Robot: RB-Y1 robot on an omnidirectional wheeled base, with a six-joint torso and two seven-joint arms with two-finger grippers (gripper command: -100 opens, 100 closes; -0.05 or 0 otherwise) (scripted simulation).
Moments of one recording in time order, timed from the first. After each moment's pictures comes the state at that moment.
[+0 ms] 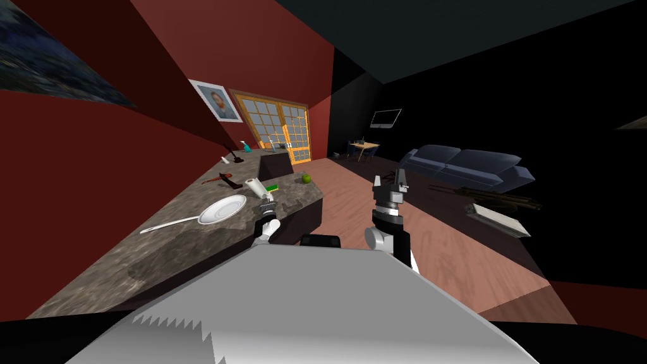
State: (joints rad) left arm 0.17 0.06 0.27 -1.36 0.79 -0.42 0.63; right arm 0.50 -0.03 0.03 -2.37 -0.10 -0.38 -0.01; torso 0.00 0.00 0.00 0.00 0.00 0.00
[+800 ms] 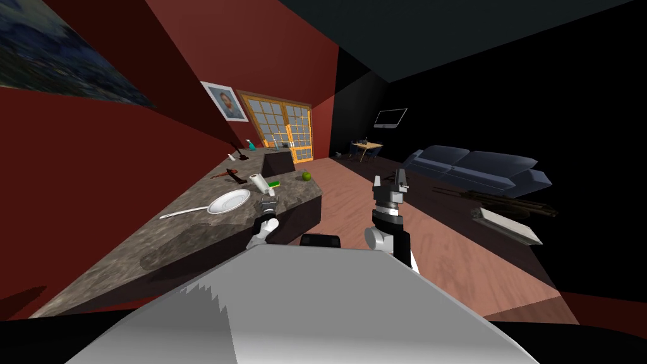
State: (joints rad) left arm 0.16 0.14 0.22 -1.35 0.79 -0.36 0.60; right arm 0.50 -0.03 0.03 -2.37 -0.10 -0.38 -0.01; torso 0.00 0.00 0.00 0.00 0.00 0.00
